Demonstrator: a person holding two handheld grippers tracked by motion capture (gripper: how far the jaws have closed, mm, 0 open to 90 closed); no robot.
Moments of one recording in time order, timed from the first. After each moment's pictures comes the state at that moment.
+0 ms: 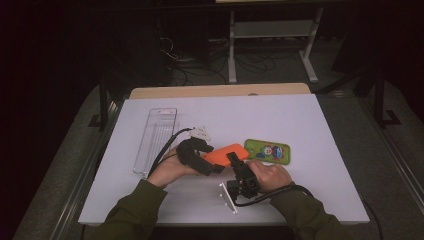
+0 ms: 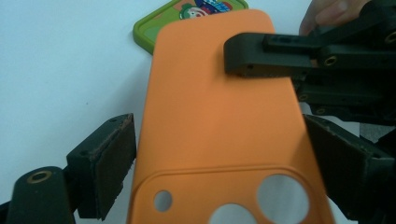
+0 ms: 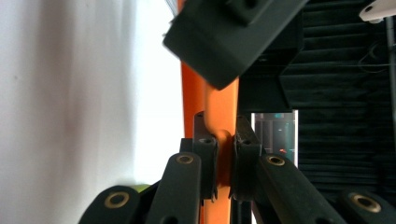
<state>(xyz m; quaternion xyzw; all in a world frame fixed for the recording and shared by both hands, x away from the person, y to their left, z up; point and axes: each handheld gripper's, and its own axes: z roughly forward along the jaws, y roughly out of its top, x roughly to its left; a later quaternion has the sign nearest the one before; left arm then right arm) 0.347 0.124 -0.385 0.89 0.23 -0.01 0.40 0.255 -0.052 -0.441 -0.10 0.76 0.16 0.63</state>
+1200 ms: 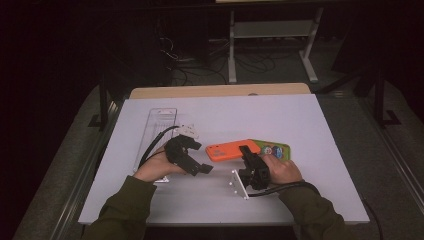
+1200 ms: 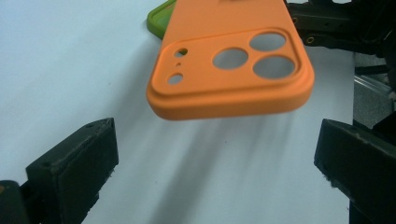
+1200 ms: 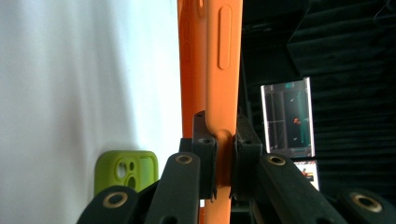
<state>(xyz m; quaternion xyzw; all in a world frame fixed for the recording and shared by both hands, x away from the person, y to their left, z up) 0.350 0.154 -0.376 0.89 0.22 -0.01 0.39 0.271 -0.080 -0.429 -0.03 0.78 0.16 0.61</state>
